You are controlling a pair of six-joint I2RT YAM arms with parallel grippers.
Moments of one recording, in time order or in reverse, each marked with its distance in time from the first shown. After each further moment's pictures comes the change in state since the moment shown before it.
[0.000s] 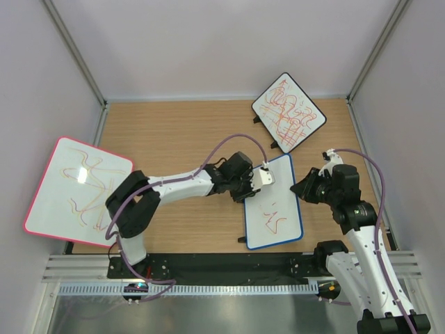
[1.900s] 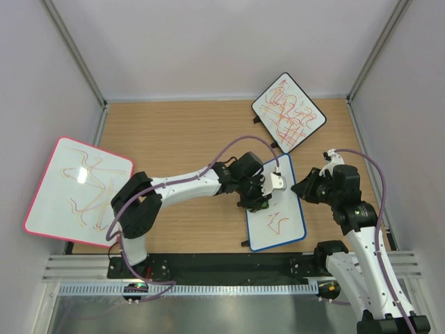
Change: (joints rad) left arm -0.063 0.027 0.124 -0.127 0.216 -0.055; right arm 0.000 -0.008 0.000 0.000 0.012 -0.002
